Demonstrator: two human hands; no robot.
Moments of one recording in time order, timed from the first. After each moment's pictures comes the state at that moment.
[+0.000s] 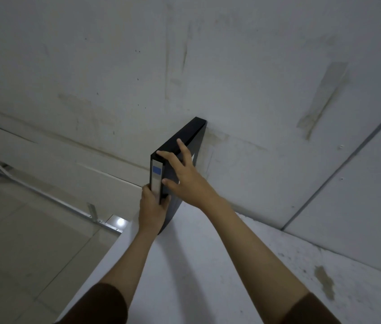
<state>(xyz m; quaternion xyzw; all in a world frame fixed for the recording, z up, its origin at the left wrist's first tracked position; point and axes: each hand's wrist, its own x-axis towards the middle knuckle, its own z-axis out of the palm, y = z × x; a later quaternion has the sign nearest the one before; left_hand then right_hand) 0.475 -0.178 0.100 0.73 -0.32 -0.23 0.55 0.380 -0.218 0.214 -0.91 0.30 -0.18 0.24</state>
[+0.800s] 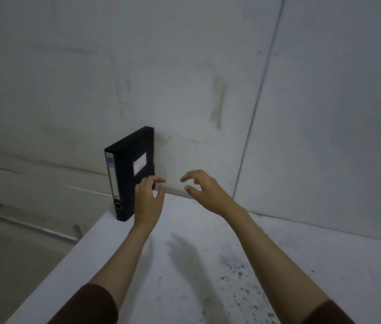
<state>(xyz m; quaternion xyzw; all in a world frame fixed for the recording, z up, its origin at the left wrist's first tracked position) 0.285 -0.077 0.188 0.66 -0.48 -0.10 0.56 0.131 -0.120 0.242 -0.85 0.37 -0.25 0.27</state>
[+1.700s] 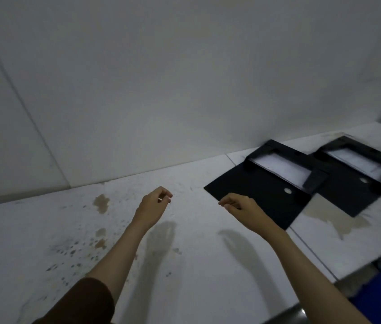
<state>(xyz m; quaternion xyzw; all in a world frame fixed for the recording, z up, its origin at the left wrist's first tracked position) -0.162 -0.092 0.115 0.54 -0.70 -0.37 0.27 -0.401 0.005 0.130 -0.59 0.68 -0.30 0.32</state>
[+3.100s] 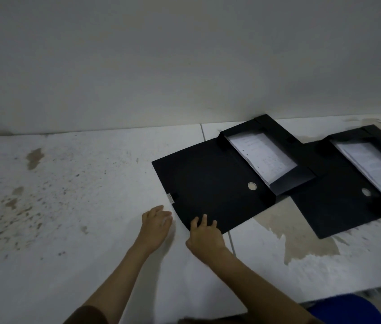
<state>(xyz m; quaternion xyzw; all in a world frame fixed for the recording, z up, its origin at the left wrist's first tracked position) -0.409 -0.026 0.003 0.66 -0.63 -0.40 0.12 -0.551 0.001 0.025 -0.71 0.64 0.20 0.22</state>
